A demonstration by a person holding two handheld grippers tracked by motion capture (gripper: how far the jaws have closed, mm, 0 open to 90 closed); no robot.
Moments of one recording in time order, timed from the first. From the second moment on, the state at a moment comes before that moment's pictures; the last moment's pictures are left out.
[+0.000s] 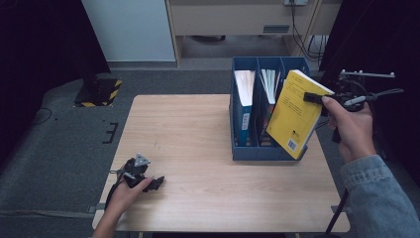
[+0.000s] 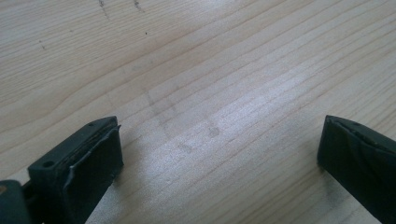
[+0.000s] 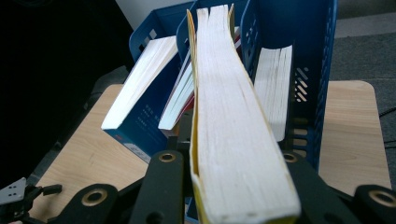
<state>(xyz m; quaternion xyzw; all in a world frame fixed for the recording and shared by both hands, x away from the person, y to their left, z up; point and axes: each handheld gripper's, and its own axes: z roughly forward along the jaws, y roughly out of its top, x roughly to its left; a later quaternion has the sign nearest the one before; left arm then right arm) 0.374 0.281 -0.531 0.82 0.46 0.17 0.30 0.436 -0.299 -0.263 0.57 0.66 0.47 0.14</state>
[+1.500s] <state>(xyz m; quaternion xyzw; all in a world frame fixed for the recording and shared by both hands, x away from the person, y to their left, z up) 0.375 0.280 -0.531 0.82 0.46 0.17 0.30 0.503 -0.246 -0.288 0.58 0.65 0.47 0.18</state>
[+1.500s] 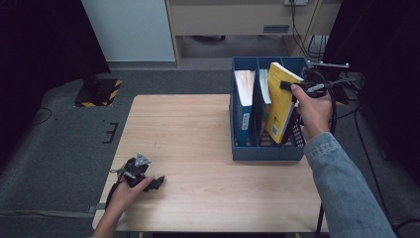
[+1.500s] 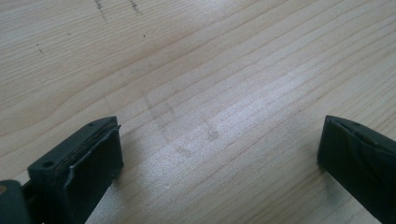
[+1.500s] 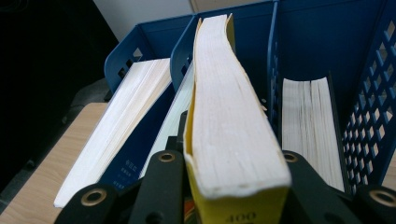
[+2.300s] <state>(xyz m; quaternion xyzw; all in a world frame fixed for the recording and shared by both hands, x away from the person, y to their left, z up) 0.376 0.280 -0.532 0.82 0.45 0.17 0.30 0.511 -0.238 -0.305 0.58 0.65 0.46 0.17</state>
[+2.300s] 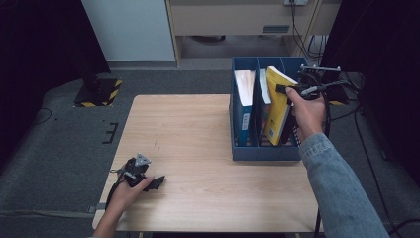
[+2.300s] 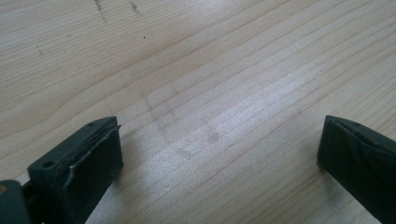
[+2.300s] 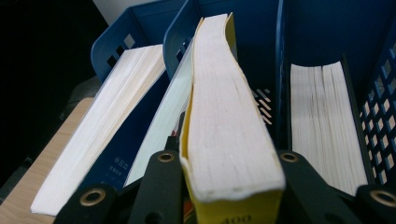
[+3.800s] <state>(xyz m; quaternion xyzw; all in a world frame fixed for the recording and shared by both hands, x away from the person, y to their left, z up) 0.377 0.280 -0.532 0.82 0.45 0.16 0.30 0.524 -0.231 -0.349 0.61 0.64 0.44 0.15</state>
